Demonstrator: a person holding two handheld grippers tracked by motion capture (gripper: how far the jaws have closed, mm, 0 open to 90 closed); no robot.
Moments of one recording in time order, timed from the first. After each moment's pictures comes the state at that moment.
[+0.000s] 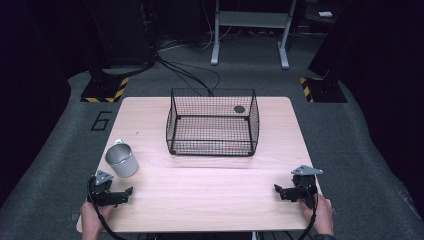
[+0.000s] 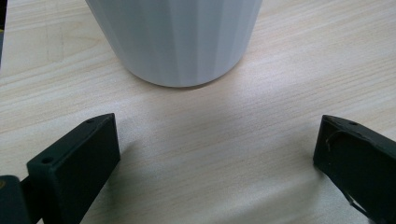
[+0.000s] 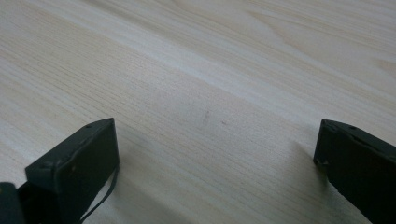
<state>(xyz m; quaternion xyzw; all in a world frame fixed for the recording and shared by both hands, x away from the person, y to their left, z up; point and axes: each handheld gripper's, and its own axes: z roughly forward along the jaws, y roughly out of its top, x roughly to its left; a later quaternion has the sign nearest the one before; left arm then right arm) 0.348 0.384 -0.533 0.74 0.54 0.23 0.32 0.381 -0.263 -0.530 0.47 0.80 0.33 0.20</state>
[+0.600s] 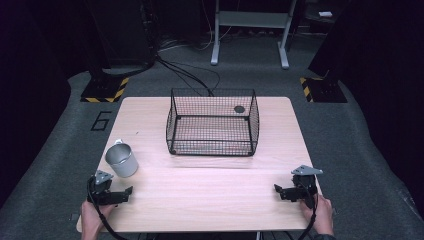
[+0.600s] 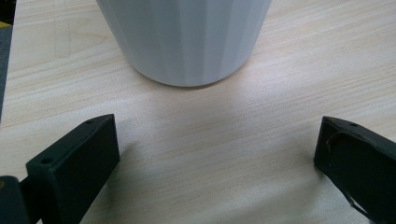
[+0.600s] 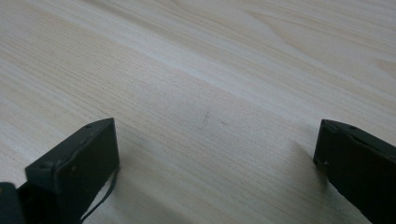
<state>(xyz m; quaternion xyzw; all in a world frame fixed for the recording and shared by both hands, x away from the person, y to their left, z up) 0.348 0.384 -0.532 0.73 0.55 0.23 0.32 0.381 -0.263 -0.530 0.47 0.79 0.33 0.20</state>
